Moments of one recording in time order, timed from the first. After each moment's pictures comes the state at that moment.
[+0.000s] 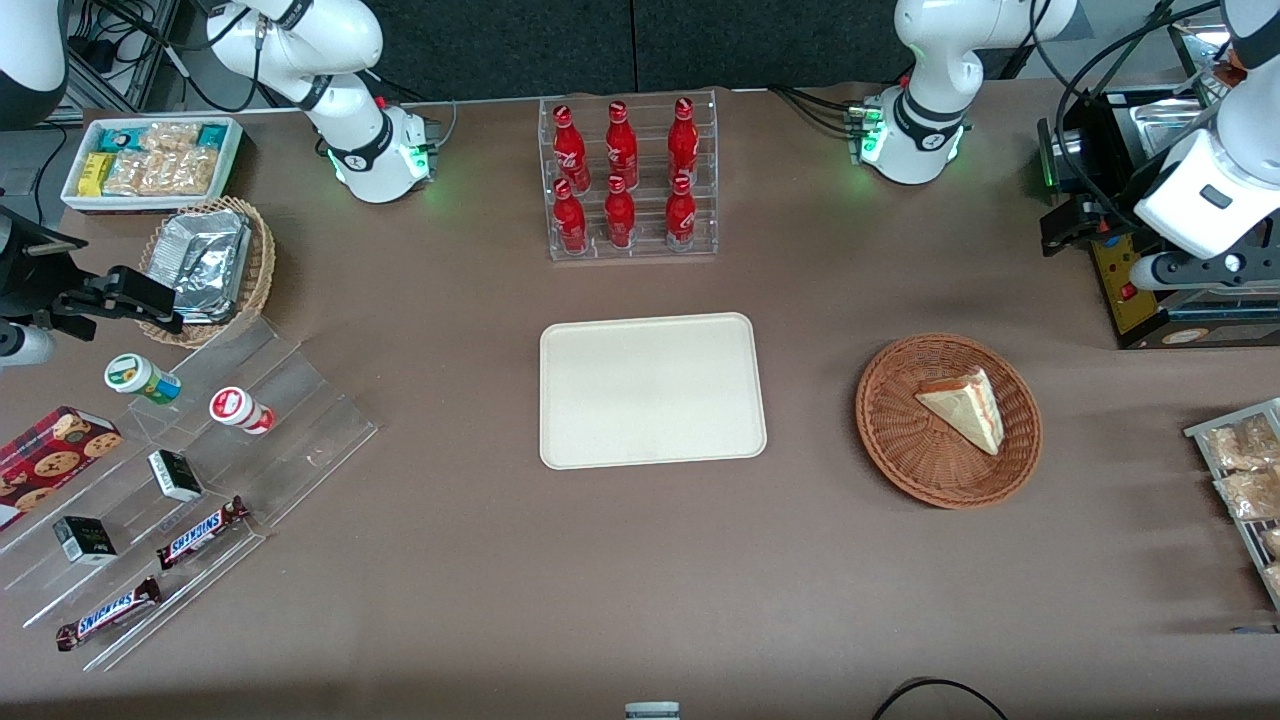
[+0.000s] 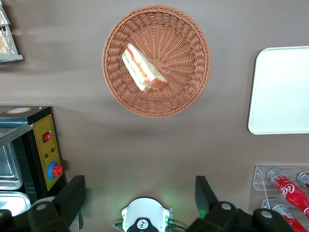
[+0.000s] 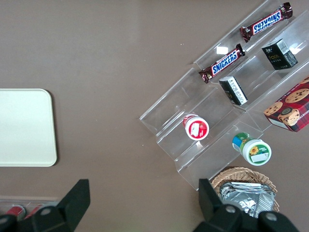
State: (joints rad) arm 0.01 -0.04 -0.10 -1.60 0.02 1.38 -0.10
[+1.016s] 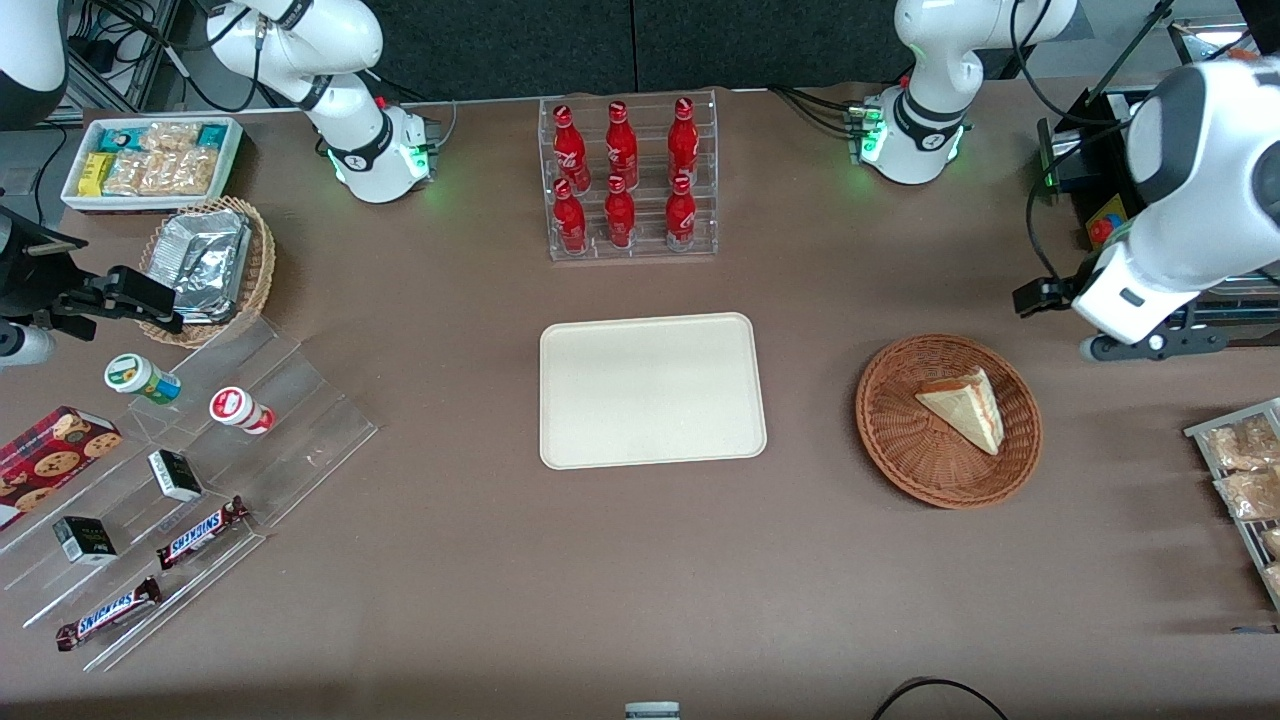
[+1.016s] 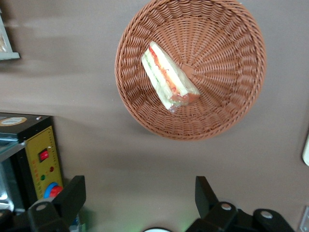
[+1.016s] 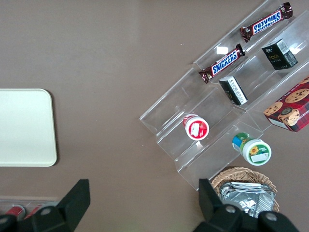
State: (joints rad) arm 0.01 -0.02 -0.06 -1.97 0.10 1.75 -0.14
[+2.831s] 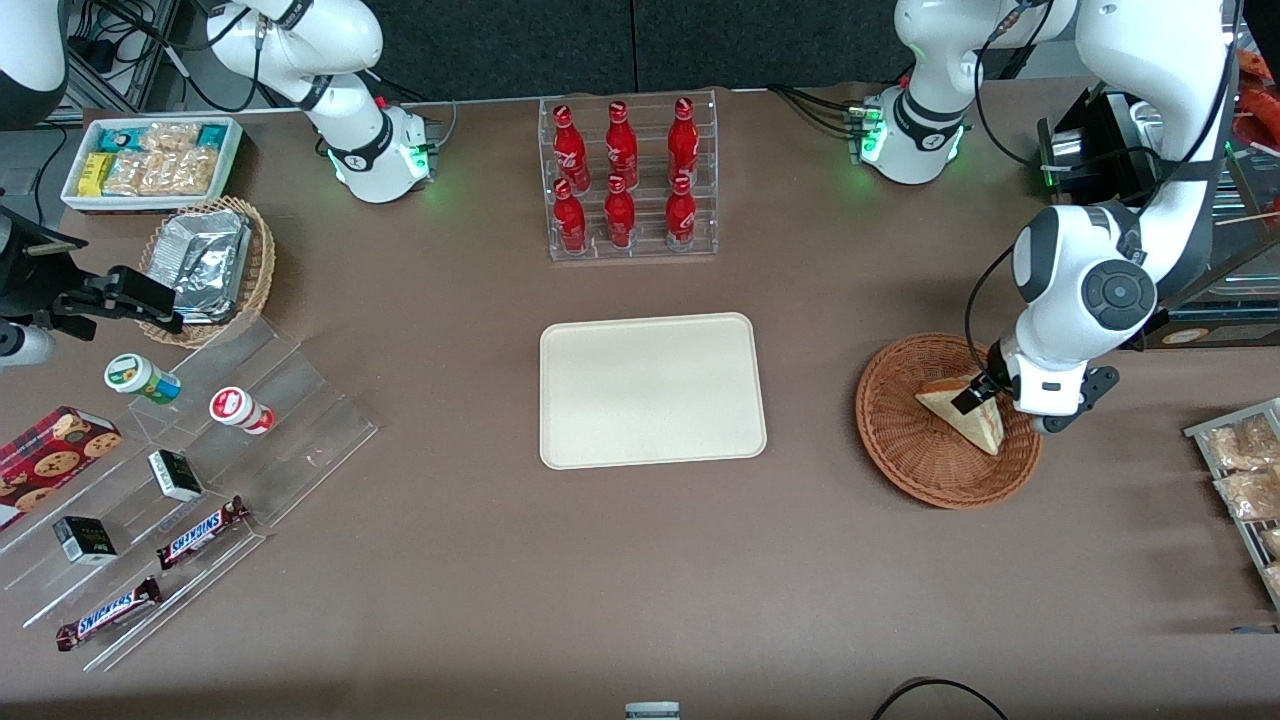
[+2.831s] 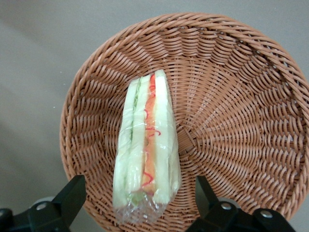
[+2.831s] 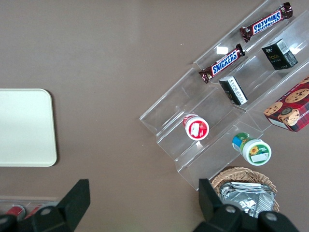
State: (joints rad) arm 0.01 0.20 -0.06 -2.21 0.10 2.35 -0.77
